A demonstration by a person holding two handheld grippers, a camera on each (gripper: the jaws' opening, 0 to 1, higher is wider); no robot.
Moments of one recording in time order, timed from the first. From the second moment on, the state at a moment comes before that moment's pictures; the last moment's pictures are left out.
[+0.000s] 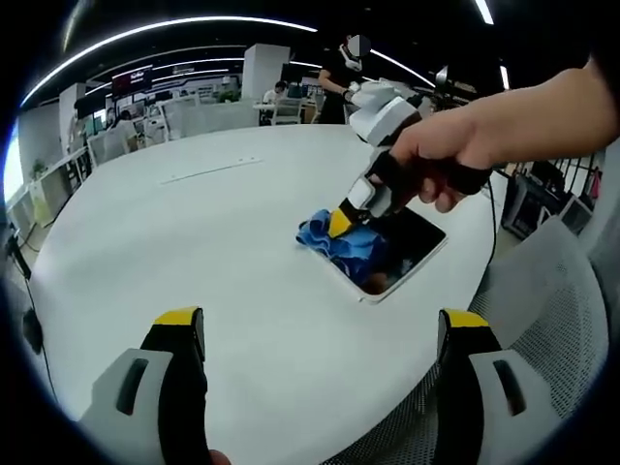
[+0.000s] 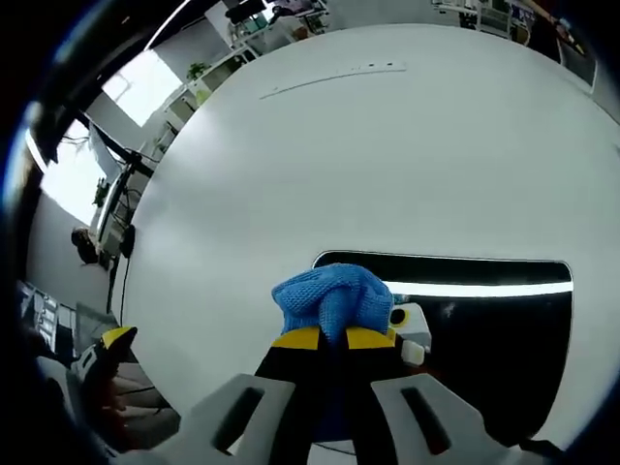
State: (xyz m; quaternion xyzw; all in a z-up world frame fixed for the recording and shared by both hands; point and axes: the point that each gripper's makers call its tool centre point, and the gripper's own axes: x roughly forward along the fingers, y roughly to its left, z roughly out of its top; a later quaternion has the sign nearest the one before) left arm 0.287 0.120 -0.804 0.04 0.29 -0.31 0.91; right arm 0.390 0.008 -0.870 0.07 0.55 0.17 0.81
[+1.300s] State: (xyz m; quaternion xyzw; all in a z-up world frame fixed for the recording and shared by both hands) left arm 0.286 0.120 -0.806 0.04 0.29 -0.31 0.90; right arm 0.375 0.004 -0.868 0.10 0.55 0.20 0.80
